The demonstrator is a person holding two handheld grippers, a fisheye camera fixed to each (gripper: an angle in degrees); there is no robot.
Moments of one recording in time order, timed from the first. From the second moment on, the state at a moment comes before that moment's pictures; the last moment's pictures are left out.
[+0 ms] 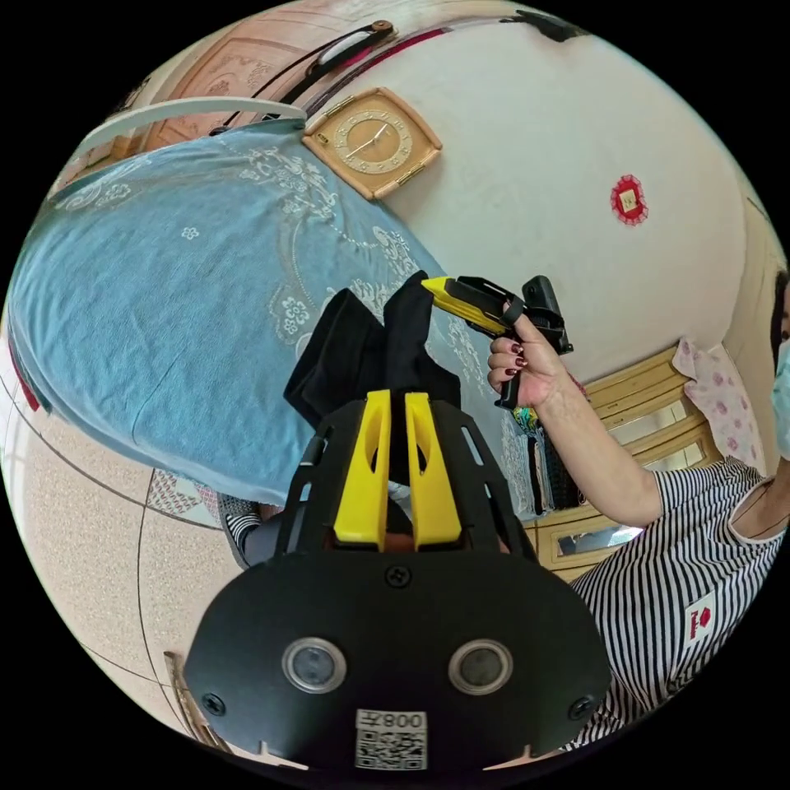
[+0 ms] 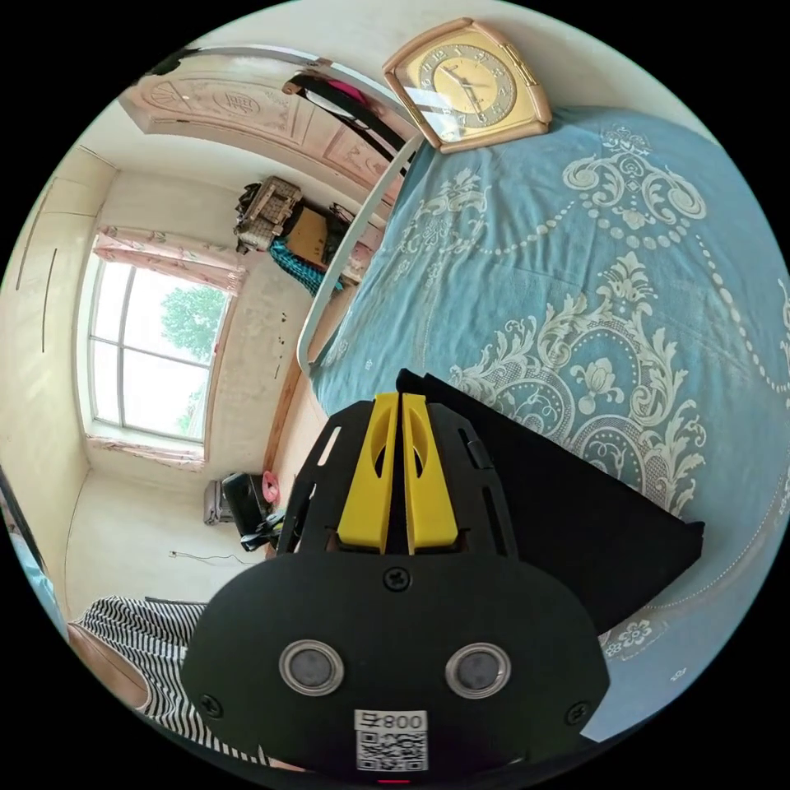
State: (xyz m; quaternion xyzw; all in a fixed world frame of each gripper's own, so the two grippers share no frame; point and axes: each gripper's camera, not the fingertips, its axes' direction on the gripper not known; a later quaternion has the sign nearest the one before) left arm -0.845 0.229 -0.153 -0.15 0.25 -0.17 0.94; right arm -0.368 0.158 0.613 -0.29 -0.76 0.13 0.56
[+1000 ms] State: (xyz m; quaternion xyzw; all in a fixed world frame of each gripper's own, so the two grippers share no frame) left arm -0.889 0.232 -0.147 -0.14 0.13 -0.11 0.98; right arm -0.579 0.138 0.562 -0.24 -0.69 -0.08 0.68
